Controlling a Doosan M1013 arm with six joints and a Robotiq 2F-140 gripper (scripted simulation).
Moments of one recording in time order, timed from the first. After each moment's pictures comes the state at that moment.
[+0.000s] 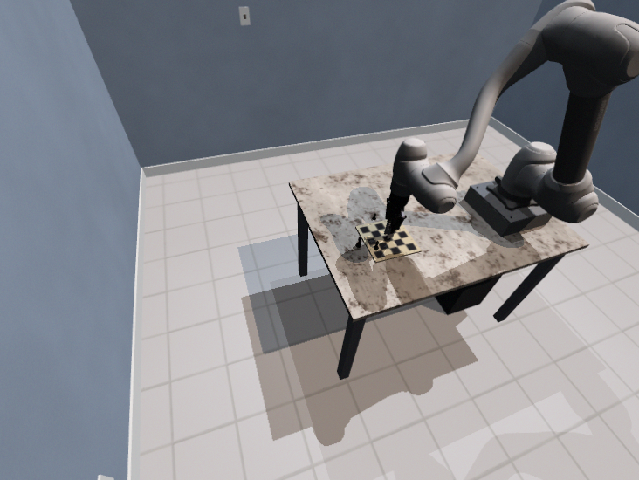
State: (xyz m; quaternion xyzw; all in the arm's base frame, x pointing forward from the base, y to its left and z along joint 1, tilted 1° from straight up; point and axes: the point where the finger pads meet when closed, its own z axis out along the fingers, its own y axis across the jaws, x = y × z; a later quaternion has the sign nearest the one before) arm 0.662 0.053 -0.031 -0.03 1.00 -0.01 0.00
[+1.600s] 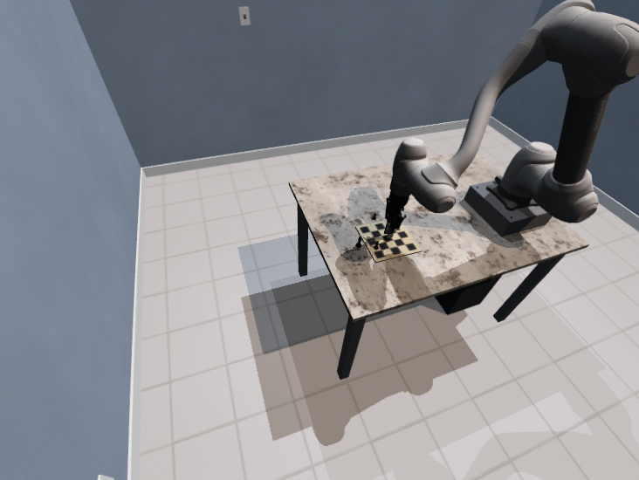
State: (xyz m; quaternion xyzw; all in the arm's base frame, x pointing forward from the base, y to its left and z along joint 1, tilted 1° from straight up) arm 0.662 0.051 -0.031 -0.03 1.00 -0.01 0.00
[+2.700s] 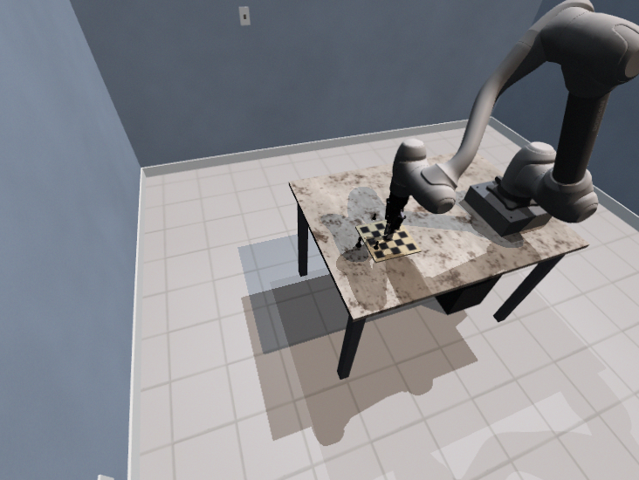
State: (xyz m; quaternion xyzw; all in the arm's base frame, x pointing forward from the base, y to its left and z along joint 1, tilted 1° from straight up) arm 0.662 0.050 -0.035 -0.03 1.00 -0.01 0.00
